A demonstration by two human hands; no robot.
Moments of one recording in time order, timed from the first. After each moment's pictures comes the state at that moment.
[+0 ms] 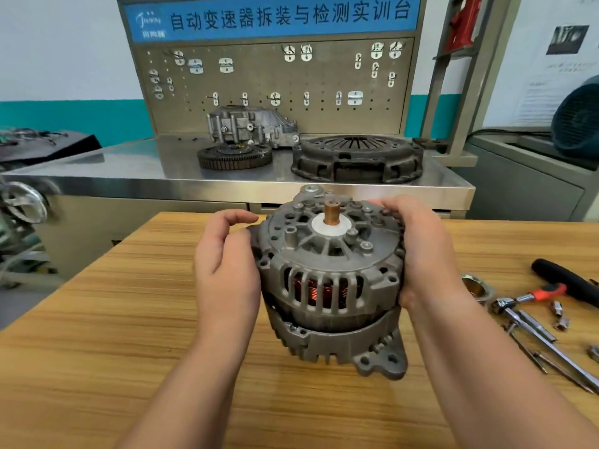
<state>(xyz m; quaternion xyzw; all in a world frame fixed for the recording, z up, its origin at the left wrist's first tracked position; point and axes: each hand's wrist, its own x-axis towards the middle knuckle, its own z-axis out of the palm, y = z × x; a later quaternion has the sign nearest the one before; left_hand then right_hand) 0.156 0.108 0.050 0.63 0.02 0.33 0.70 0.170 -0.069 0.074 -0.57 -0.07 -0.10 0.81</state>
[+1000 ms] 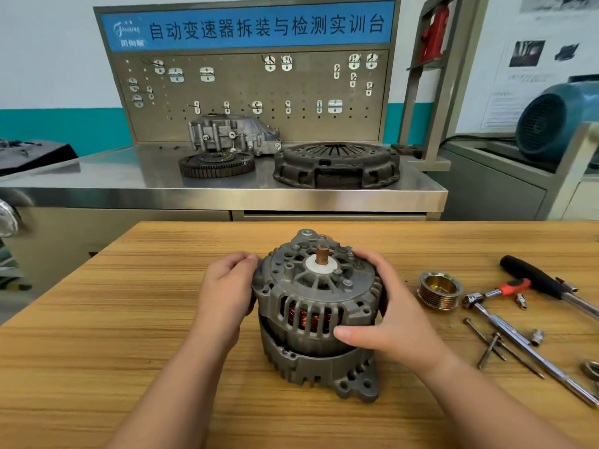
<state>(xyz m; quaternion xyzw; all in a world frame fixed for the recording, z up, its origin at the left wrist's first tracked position) 0.169 0.106 0.029 0.70 0.03 0.14 0.69 0.136 -0.107 0.008 -0.77 -0.20 -0.09 0.60</state>
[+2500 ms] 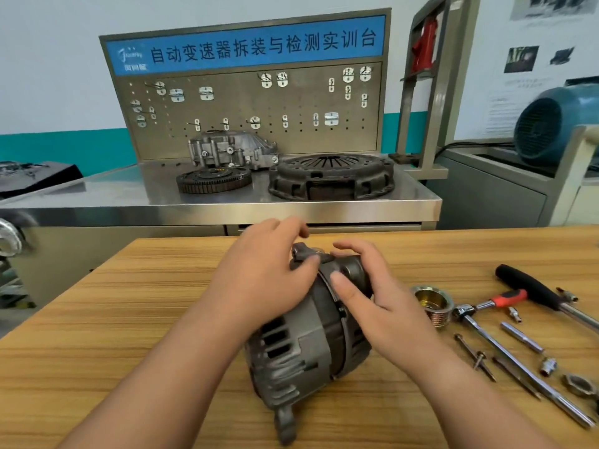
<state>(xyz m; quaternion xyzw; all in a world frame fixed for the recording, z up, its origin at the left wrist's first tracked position) 0.155 0.053 0.096 0.93 -0.19 0.24 0.21 0.134 -0.116 0.040 -0.79 -0.22 -0.17 0.54</state>
